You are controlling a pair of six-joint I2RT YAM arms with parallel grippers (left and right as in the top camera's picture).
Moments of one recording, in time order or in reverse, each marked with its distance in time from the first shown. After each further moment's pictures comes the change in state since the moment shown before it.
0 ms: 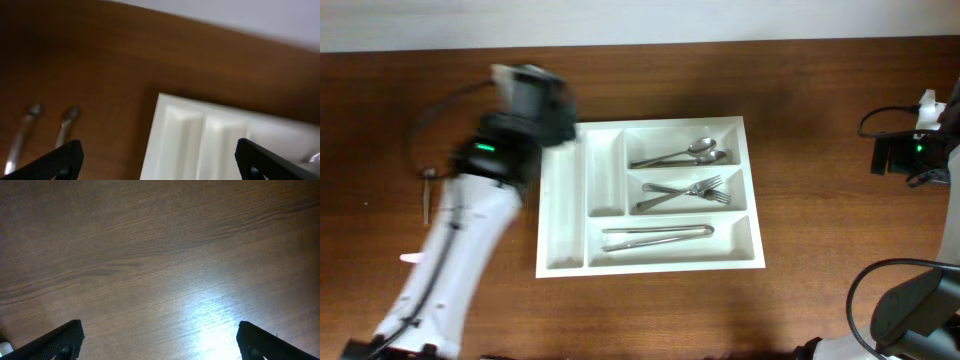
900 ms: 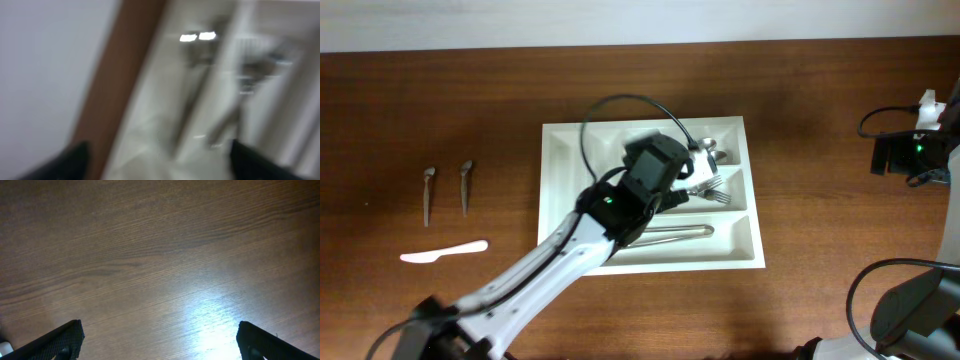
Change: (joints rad) left arm -0.579 0.045 -0.246 0.398 -0.097 1.022; right arm 0.000 0.000 0.000 0.000 0.000 0.000
